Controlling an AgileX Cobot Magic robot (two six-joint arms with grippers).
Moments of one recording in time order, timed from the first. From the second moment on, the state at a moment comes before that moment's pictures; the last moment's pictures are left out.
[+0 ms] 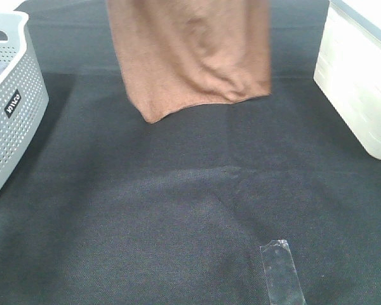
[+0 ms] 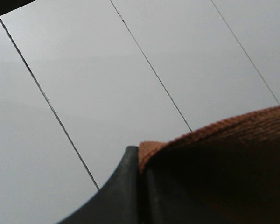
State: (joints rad) left arm -0.28 2.01 -2.03 0.25 -0.34 0.30; right arm 0.35 2.02 -2.21 -0.40 0.16 -0.40
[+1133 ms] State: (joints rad) left arm -0.25 2.48 -2.79 0.35 -0.29 0.25; right arm 0.25 2.18 -2.35 -0.26 -0.04 -0.32
